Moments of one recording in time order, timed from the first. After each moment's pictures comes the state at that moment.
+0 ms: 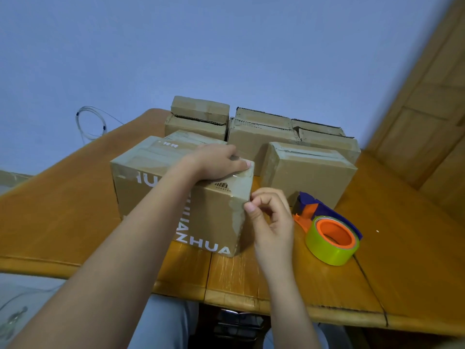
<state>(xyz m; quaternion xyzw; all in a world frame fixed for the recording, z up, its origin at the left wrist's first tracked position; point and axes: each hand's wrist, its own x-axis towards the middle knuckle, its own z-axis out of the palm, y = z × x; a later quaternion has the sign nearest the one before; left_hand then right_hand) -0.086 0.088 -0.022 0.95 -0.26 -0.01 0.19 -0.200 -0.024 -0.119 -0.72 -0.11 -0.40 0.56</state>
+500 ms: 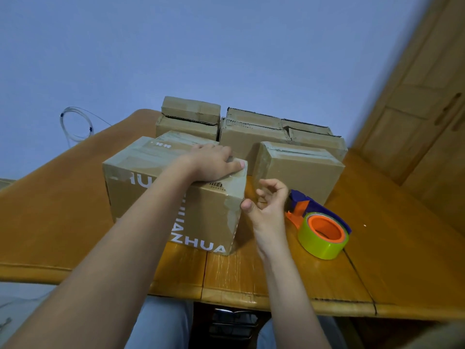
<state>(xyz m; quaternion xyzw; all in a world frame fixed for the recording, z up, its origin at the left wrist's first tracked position) -0.087 0.084 -0.023 0.95 -0.29 0.00 0.11 -0.186 -0.034 -0.119 -0.70 -0.05 -0.29 0.65</state>
